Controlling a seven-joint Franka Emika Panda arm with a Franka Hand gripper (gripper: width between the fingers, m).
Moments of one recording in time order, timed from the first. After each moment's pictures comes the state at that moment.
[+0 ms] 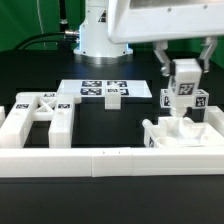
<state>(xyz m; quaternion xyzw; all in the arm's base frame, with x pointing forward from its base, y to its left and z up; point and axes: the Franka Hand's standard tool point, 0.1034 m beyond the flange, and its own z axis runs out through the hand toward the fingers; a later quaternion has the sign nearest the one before) 0.628 0.073 0.122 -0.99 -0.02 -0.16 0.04</state>
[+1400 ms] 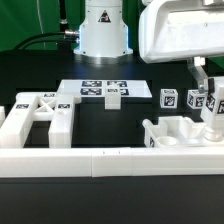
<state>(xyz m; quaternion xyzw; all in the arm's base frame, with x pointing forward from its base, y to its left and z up) 0.641 0.106 0.098 -0.98 -0.07 -0.20 0.04</state>
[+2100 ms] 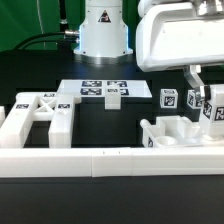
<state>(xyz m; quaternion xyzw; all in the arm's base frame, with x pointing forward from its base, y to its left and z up) 0.636 0.104 0.088 -0.97 -0.07 -0.24 0.03</state>
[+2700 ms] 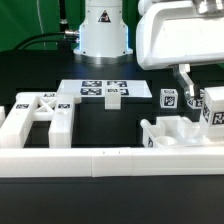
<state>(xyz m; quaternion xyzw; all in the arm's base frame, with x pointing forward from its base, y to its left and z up) 0.639 0.105 0.096 -0.97 -0.07 -0.23 0.03</state>
